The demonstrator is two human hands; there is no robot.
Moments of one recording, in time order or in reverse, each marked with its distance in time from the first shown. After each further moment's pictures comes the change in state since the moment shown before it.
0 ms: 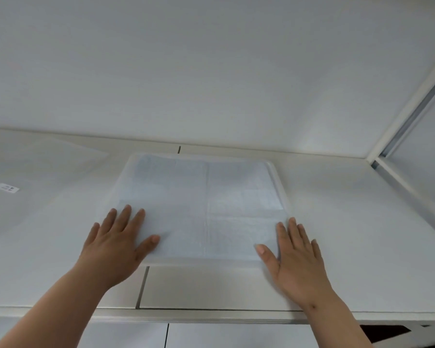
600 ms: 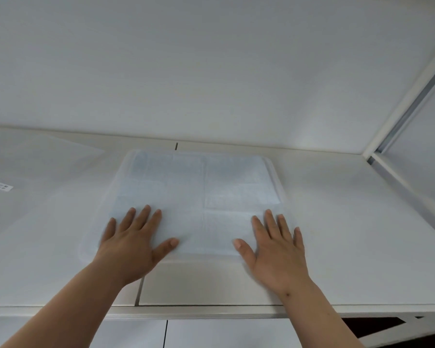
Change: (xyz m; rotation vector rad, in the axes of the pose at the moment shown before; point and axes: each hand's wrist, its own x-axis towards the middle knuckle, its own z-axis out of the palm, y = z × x) left_hand 0.006 0.022 0.009 0.092 -0.059 0.107; right_hand 0.008 -0.031 0.007 -0.104 0.005 -0.071
